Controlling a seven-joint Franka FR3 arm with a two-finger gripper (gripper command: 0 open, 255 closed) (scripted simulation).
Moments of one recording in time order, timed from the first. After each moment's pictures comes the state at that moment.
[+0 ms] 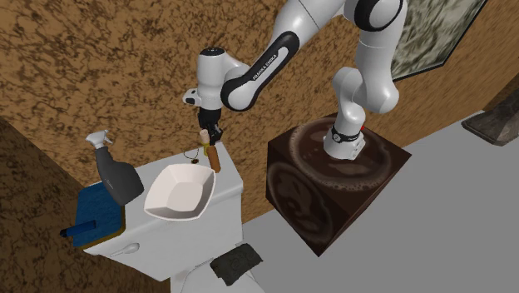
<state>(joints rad) -0.05 0.18 -0.43 -2.17 0.20 2.53 -0.67</state>
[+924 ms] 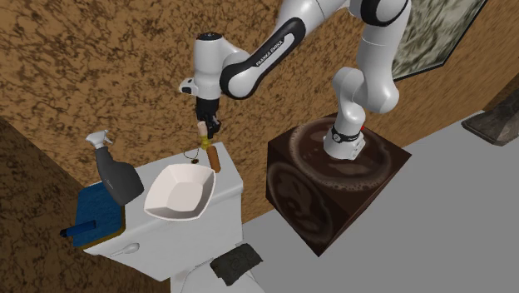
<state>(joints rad) -0.03 0.12 -0.45 -2.14 0.14 2.44 -0.62</state>
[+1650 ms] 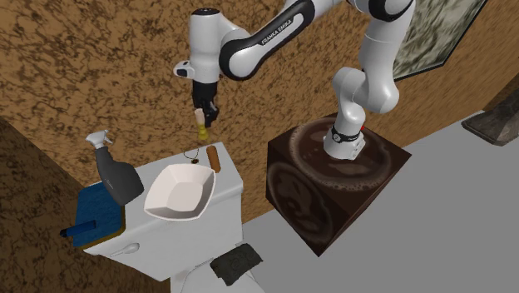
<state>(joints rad) -0.02 0.04 -0.46 -2.07 0.08 2.30 -0.57</state>
